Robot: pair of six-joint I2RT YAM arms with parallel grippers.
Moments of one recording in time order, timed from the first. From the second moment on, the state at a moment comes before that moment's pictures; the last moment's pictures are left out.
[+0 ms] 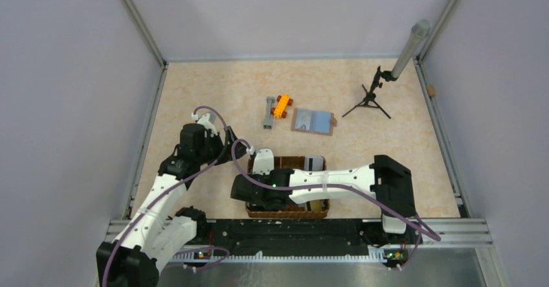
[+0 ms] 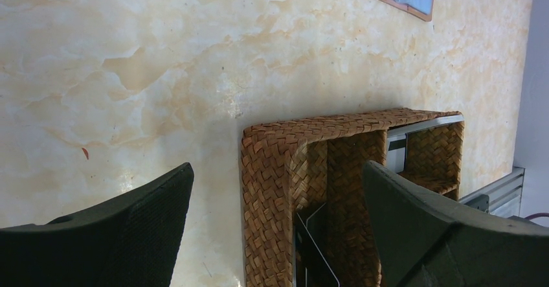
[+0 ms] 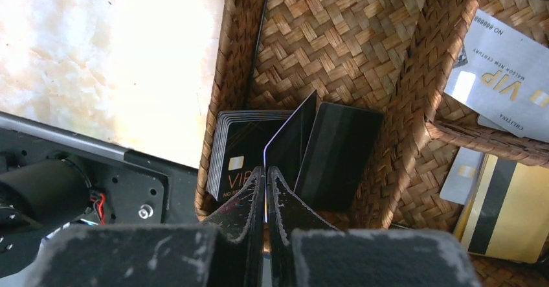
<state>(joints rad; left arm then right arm) -0.22 0.85 0.60 -0.42 0.30 -0.55 1.46 1.82 1.44 -0.76 0.52 1.18</state>
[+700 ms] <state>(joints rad) -0.22 0.85 0.60 -0.43 0.27 -0.55 1.47 1.90 1.53 -0.88 0.57 1.14</state>
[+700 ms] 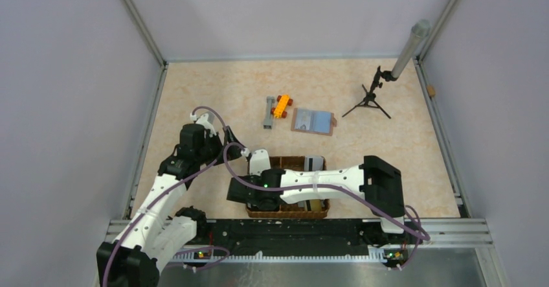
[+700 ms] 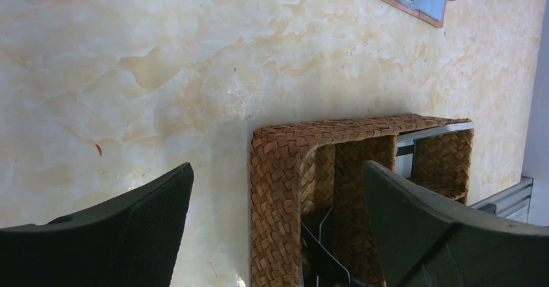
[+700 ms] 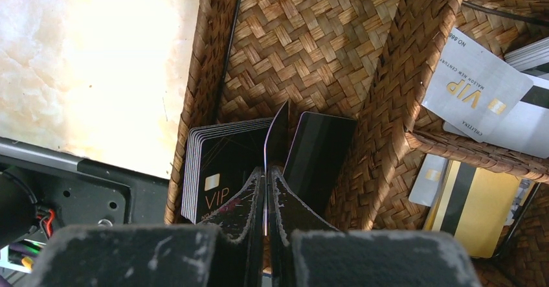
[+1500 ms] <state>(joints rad) -0.21 0.76 0.66 -0.46 0.22 -0.52 1.35 1.59 1.46 -0.87 0.47 0.83</state>
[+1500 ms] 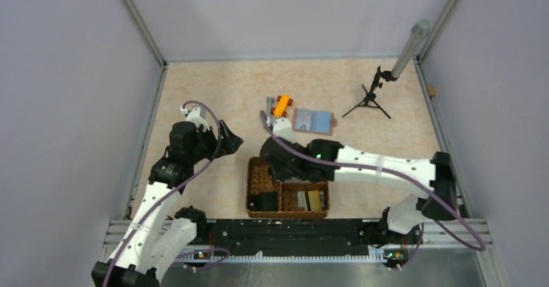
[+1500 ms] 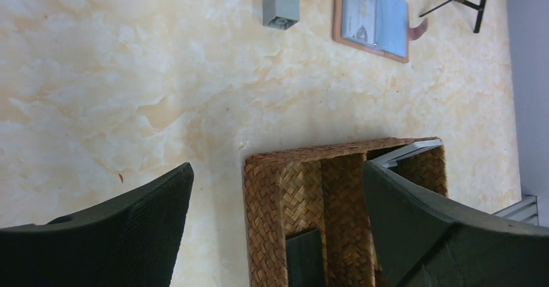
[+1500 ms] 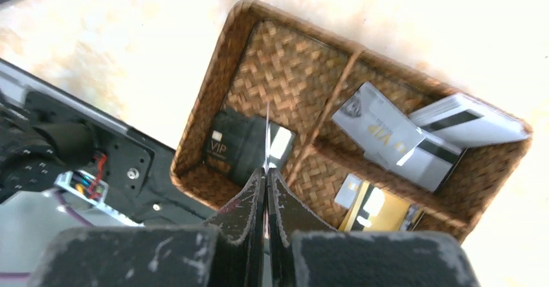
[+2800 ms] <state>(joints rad) -0.55 1.07 0.81 -0.44 1.07 -0.25 0.80 1.43 1.20 -0.57 -0.88 0.19</state>
